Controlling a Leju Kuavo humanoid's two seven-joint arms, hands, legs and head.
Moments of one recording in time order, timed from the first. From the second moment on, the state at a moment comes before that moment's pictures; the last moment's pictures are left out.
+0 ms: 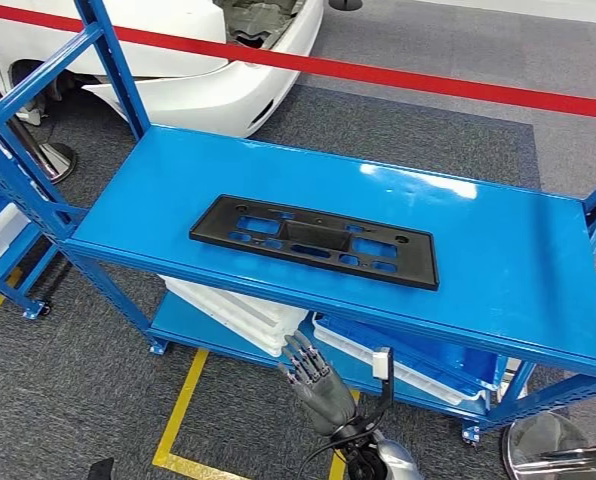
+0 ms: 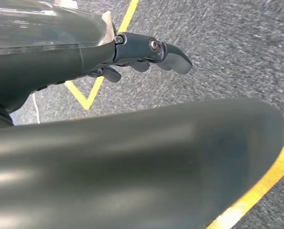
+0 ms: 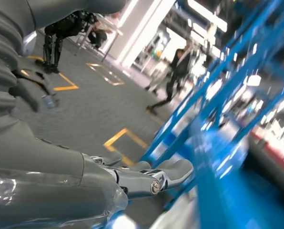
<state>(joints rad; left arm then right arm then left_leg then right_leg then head) -0.09 -0.14 1.34 -0.23 -0.87 0.09 -0.08 -0.23 0.26 0.33 -0.54 -0.48 0.70 -0.50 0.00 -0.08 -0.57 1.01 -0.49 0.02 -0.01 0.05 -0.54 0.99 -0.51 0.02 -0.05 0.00</state>
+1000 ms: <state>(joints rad) -0.09 -0.13 1.34 -0.23 -0.88 0.09 -0.06 -0.13 0.21 0.52 -1.05 -0.33 0.77 -0.69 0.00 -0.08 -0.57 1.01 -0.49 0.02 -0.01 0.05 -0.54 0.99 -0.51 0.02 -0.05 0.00</state>
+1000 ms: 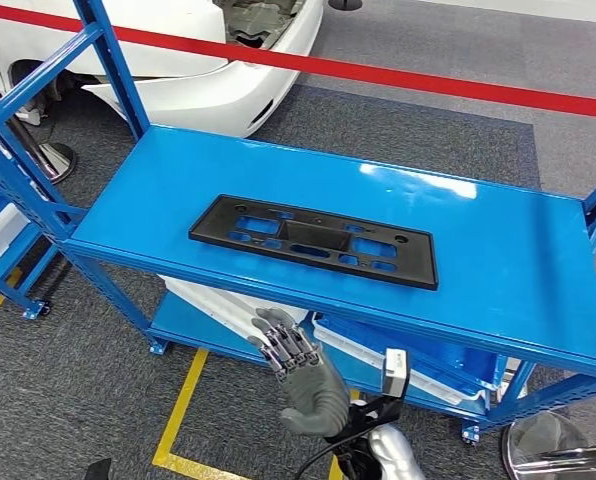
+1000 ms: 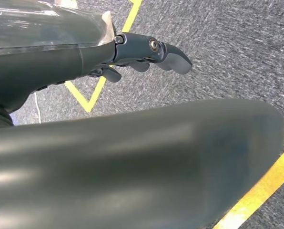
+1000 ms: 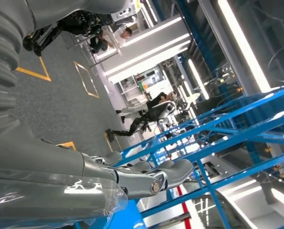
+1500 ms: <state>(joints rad) -0.09 -0.13 1.34 -0.23 -0.87 0.09 -0.06 -0.13 0.20 0.52 -1.08 -0.32 0.76 -0.69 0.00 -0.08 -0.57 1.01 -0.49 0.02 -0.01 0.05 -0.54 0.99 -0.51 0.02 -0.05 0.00</state>
